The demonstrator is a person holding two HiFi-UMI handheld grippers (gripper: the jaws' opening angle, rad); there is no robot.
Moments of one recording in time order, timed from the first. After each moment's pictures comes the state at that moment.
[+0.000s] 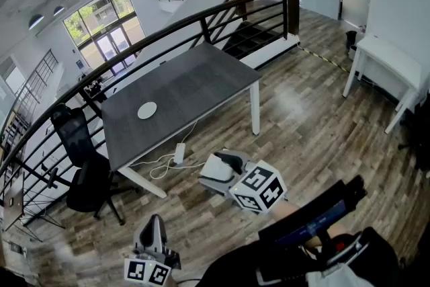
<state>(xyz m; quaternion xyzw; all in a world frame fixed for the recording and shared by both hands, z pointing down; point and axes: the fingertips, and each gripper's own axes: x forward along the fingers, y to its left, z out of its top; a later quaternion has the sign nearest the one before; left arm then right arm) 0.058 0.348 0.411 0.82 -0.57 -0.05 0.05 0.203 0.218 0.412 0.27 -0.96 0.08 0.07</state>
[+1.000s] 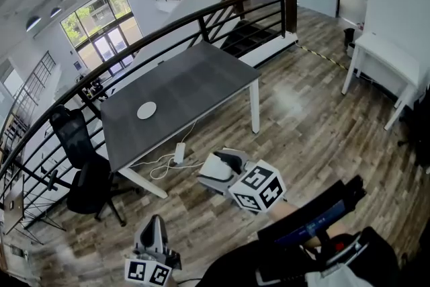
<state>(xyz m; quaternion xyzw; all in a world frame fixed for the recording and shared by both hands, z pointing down) 0.055 0.348 0.408 0.82 -0.57 -0.05 0.05 0.198 0.217 0.407 0.27 -0.96 0.10 0.05</state>
